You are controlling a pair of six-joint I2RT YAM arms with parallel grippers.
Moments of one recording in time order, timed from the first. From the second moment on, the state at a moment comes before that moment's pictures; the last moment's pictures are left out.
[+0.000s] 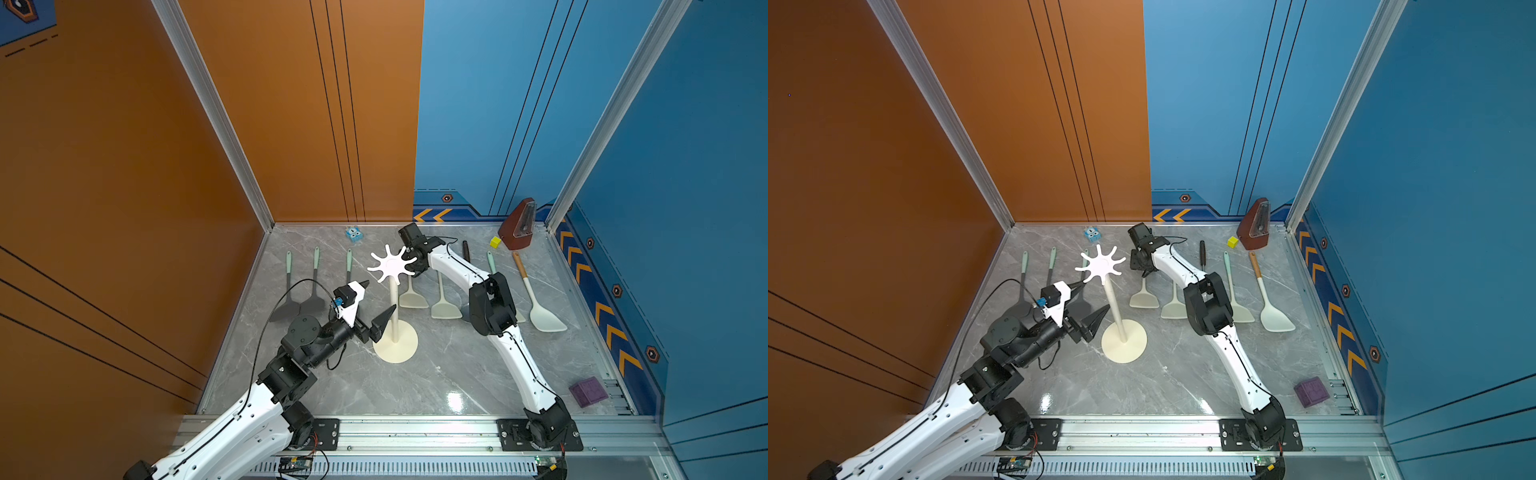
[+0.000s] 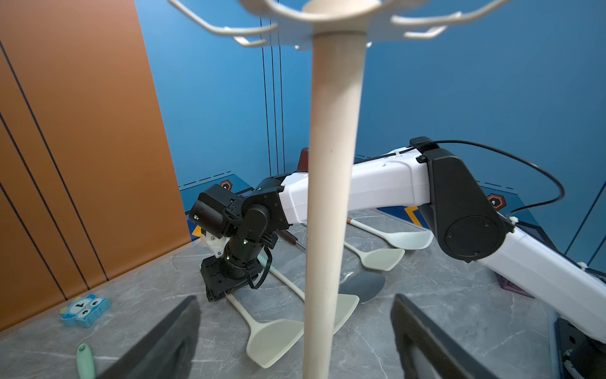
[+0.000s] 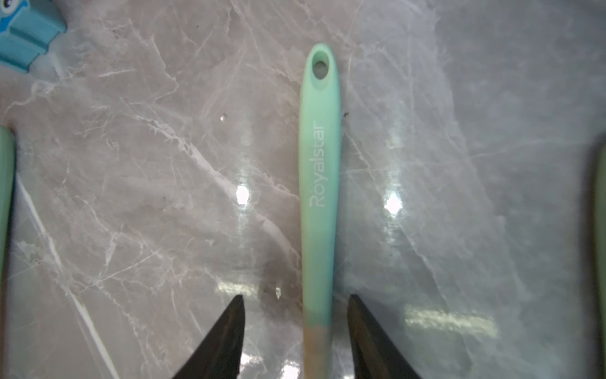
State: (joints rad) left arm -0.68 0.62 0.47 0.21 0.07 -0.02; right arm 0.56 2.56 2.28 -0.73 0.06 0.53
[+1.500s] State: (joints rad) left arm -0.03 1.28 0.29 0.57 -0.21 -0.02; right arm 0.12 1.34 0.57 0.26 0.47 0.18
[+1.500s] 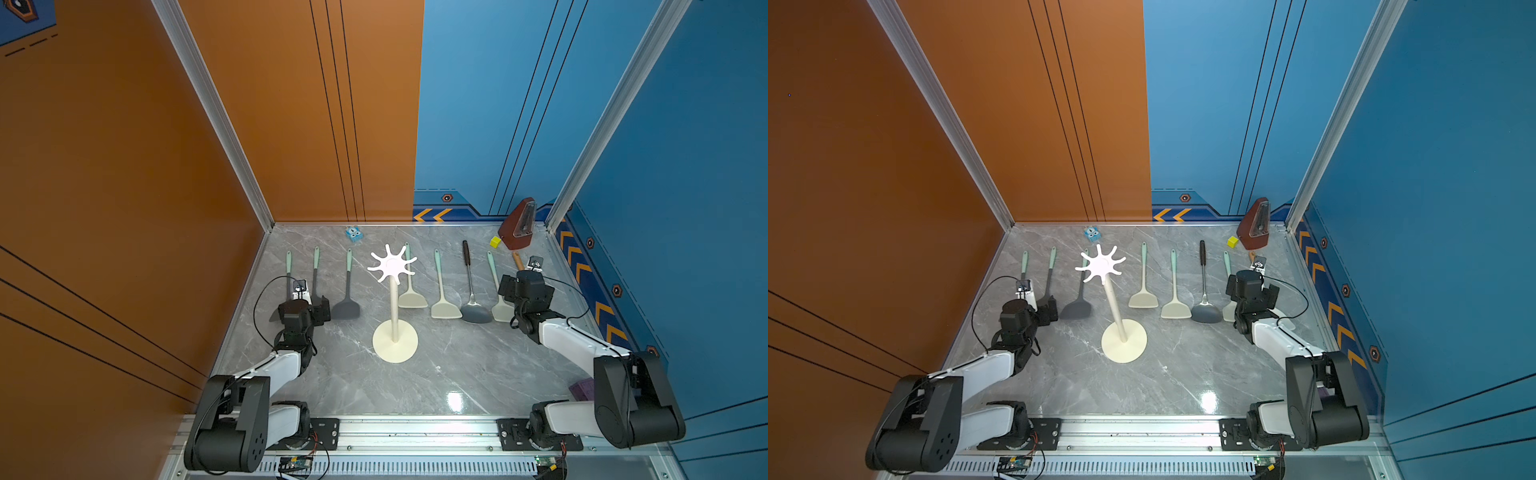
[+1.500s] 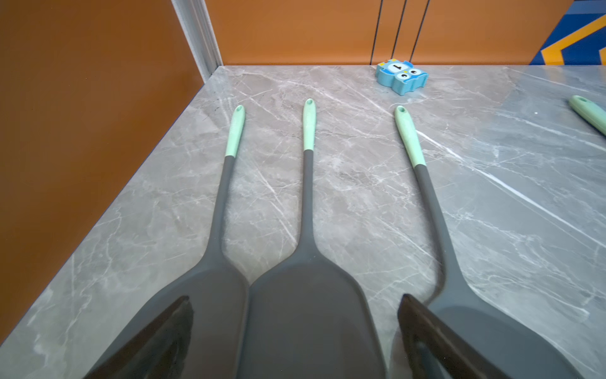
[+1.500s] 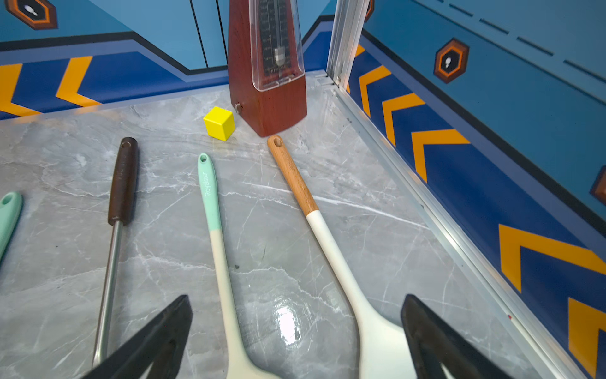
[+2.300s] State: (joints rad) left arm -0.05 1.53 0.33 0.82 -0.04 0.06; right arm 0.07 1.51 0.35 0.74 0.25 0.04
